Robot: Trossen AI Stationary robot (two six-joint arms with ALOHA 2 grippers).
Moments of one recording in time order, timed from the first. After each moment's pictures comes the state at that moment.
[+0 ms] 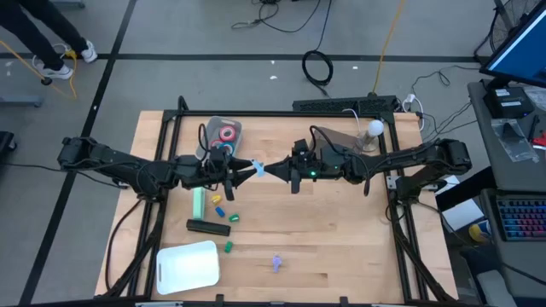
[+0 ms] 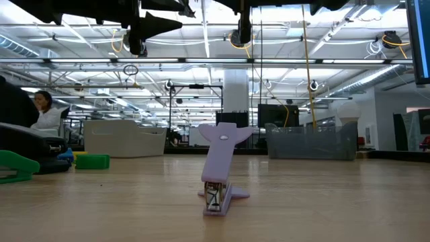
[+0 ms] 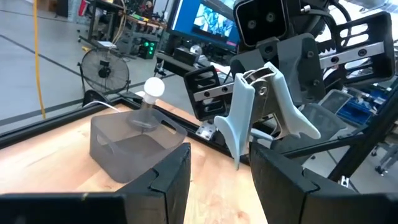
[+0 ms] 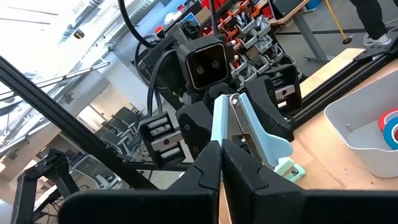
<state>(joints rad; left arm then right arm) -0.10 1.12 0.55 0.59 -0.31 -0.38 0.01 1.50 0.99 0.53 0.02 0.72</state>
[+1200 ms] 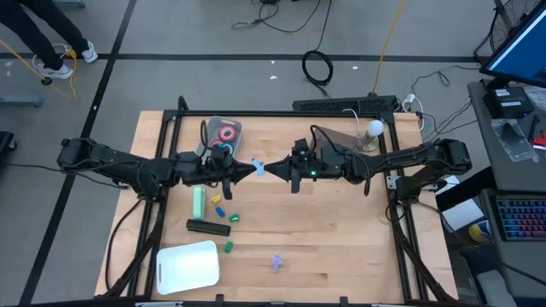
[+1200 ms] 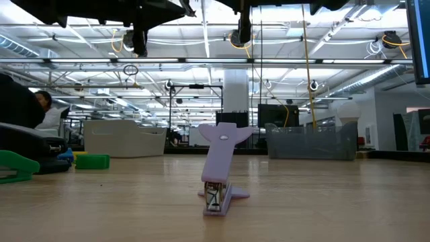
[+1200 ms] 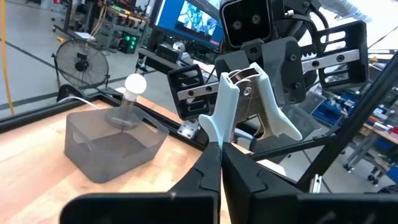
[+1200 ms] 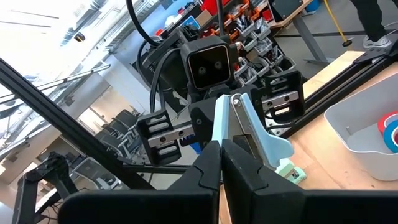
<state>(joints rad) -0.06 1.12 0.55 0.61 -0.19 -0.42 0.02 1.50 0.99 0.54 0.03 0.72</state>
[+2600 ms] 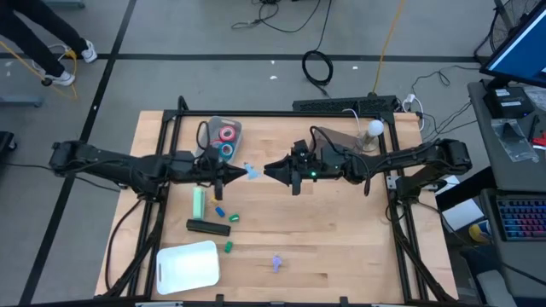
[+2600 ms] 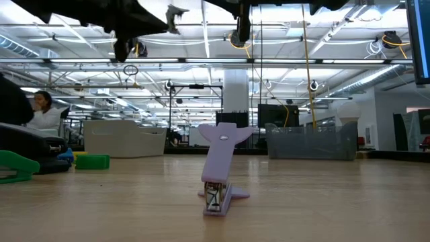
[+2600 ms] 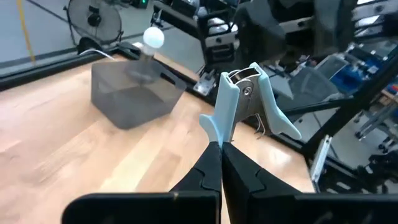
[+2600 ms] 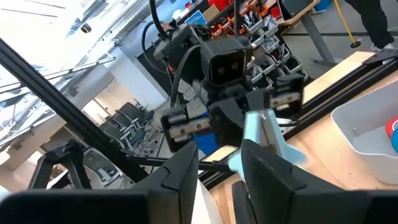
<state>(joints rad) -0.06 0.95 0.55 0.23 -0.16 -0.49 0.01 1.50 0.99 0.54 -0.01 0.69</state>
